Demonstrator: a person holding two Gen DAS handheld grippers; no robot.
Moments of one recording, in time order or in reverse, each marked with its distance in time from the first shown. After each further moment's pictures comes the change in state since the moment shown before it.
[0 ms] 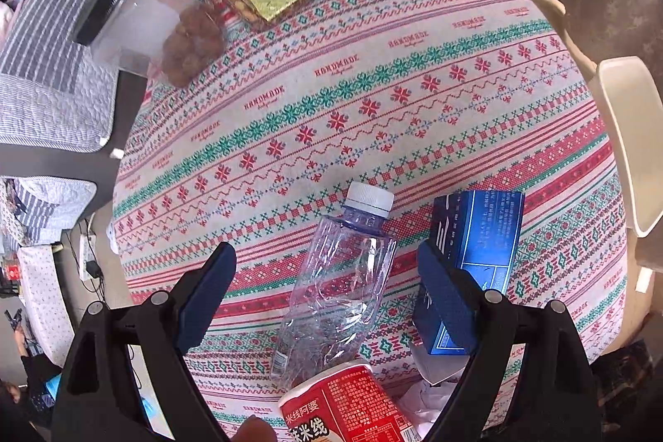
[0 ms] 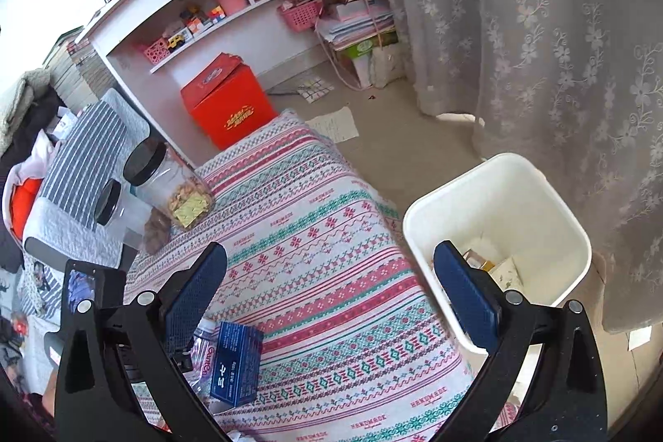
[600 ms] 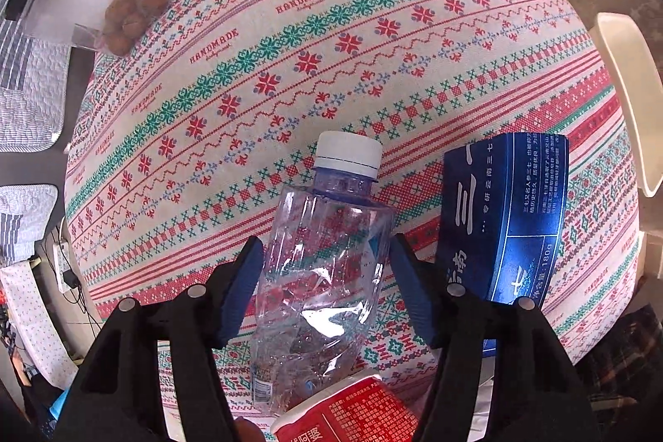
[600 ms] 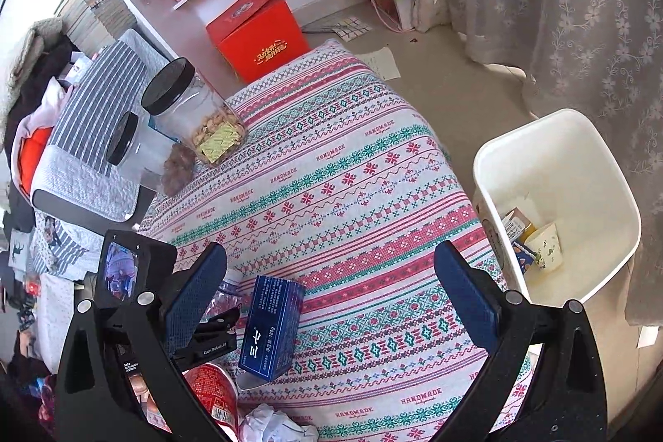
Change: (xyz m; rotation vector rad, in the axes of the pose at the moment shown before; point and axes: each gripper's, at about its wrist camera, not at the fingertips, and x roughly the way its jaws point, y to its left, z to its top) left arm 0.047 0.005 -0.012 0.073 0.063 -0.101; right arm 0.048 0.049 -0.027 -0.063 0.188 0.066
